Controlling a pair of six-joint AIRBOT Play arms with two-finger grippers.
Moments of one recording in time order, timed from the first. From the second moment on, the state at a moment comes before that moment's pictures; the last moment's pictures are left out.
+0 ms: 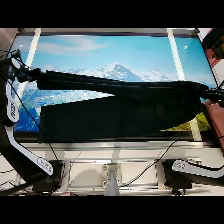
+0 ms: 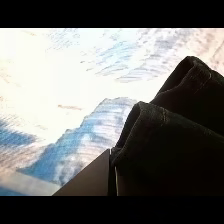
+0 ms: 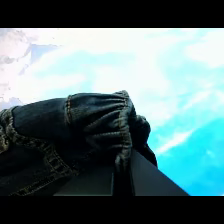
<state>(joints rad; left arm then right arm) 0.31 -1.98 1.84 1.54 -0.98 -1.62 -0.60 -1.39 1.02 -0.98 0.64 1.12</state>
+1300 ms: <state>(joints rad) 0.33 -2.01 1.84 1.72 -1.64 -1.52 -0.58 -1.45 1.06 -1.05 0.72 1.22</state>
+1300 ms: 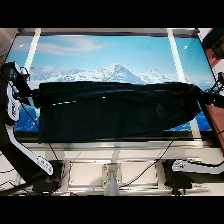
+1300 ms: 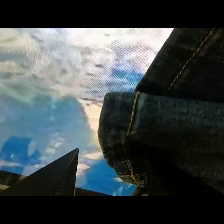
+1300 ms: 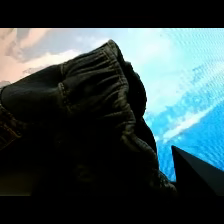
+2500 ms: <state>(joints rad) 0.47 -1.72 1.90 1.63 -1.55 -1.47 -1.10 -1.33 0.87 -1.00 1.26 1.07</state>
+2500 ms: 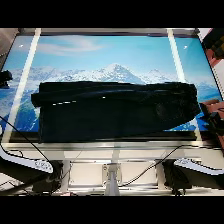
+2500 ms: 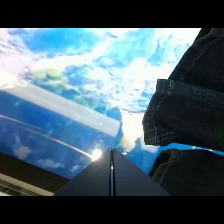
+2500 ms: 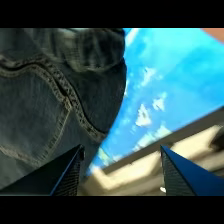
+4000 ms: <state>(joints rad) 0.62 -1.37 1.31 1.42 -1.44 -1.45 -0.84 -1.46 0.75 -0.66 0.75 1.03</state>
